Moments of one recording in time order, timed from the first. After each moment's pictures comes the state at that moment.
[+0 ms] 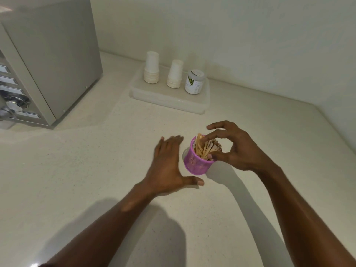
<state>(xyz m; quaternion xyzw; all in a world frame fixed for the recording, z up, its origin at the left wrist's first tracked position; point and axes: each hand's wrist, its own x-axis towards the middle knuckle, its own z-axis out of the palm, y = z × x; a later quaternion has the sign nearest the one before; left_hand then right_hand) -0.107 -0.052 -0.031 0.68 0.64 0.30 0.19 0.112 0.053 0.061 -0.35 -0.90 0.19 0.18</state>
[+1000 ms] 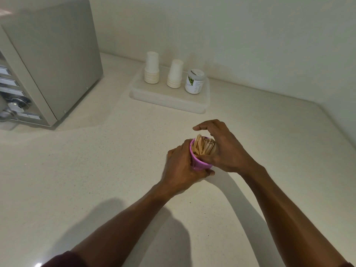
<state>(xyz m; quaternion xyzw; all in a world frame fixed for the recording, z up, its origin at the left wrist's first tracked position) -0.065 -0.037 -0.030 0.59 0.63 0.43 0.27 0.083 0.044 0.045 -0.37 -0.90 0.16 0.17</state>
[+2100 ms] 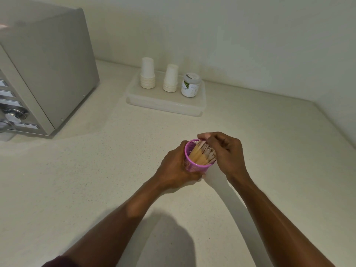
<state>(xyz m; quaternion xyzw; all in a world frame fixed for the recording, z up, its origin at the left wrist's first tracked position) -0.090 -0.032 -0.025 0.61 0.56 0.41 0.37 0.078 0.021 0.026 -0.48 -0.69 0.33 0.43</state>
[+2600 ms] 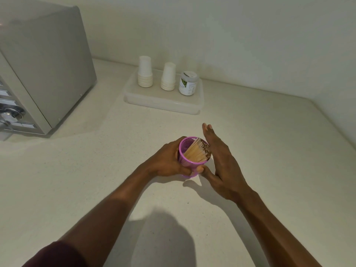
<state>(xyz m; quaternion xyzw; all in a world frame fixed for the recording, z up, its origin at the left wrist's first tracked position) -0.116 -0.009 -0.022 0.67 0.52 0.34 0.40 0.098 -0.009 0.009 -0.34 -0.87 0.18 0.31</state>
